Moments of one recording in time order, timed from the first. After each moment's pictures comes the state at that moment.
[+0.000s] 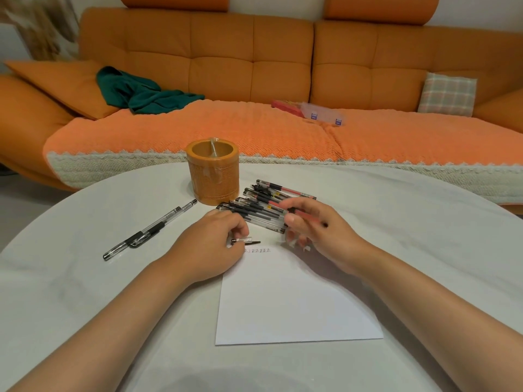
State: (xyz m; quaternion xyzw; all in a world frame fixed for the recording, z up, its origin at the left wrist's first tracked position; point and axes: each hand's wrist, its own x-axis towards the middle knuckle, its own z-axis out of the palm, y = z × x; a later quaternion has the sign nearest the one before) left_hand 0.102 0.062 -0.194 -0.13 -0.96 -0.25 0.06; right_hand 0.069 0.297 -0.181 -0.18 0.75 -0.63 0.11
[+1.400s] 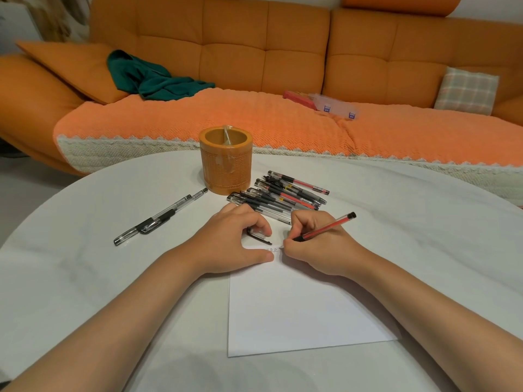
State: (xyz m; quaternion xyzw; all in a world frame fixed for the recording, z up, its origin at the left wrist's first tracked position) left_hand 0.099 0.063 -0.205 -0.18 -0.94 -0.29 0.03; right_hand 0.080 0.276 -0.189 -0.24 0.84 -0.48 0.06
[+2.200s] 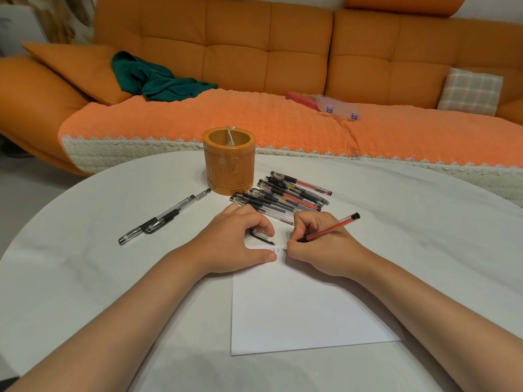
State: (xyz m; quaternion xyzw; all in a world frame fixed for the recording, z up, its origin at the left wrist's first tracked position) left_hand 0.099 0.063 -0.206 -0.18 -0.94 -0.30 0.03; right_hand 0.082 0.276 -0.189 -0.24 0.84 -0.48 0.07
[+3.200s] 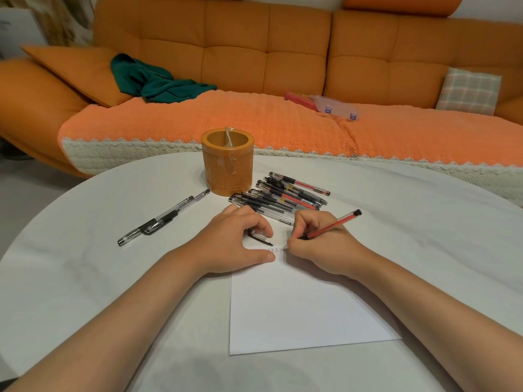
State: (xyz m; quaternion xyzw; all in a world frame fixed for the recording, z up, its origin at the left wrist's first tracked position) left_hand 0.098 0.062 -0.206 -0.18 -0.94 -0.30 0.03; right_hand 0.078 0.281 -0.193 -0.22 0.83 -0.51 0.08
